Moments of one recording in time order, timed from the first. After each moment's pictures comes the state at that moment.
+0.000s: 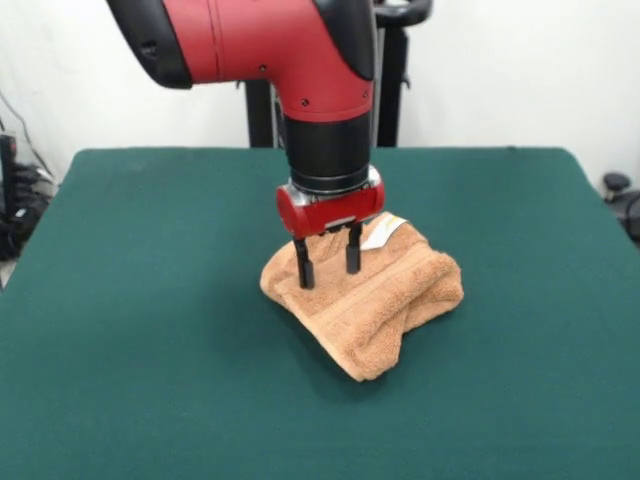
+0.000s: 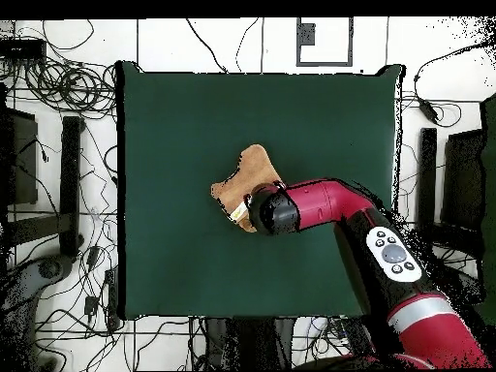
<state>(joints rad) -0.55 -0.51 0.47 1.66 -0.69 0.51 1.57</state>
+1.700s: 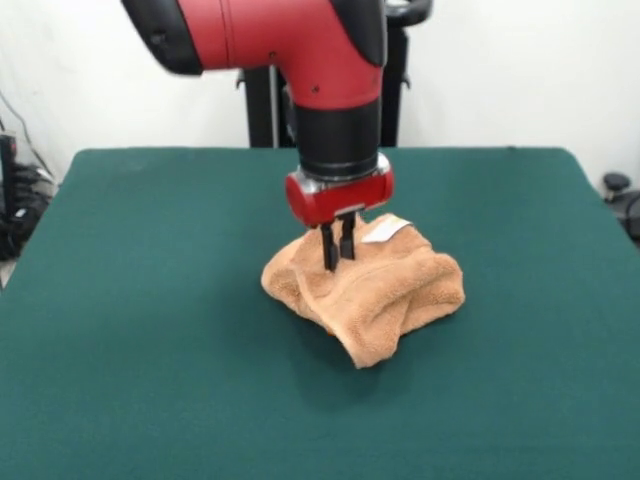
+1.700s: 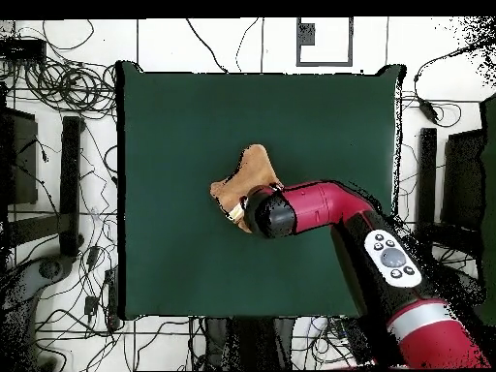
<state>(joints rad) -0.54 -0.58 0.48 1.70 -0.65 0.51 1.57</state>
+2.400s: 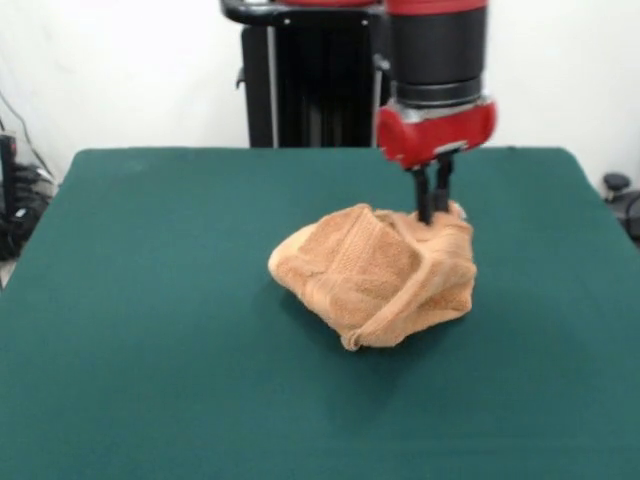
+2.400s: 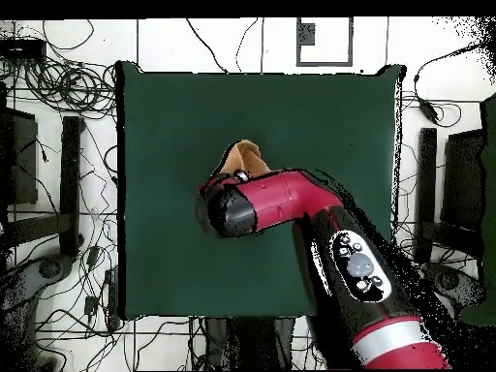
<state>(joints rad) -0.41 -0.73 0.49 1.74 -0.52 0.51 1.57</state>
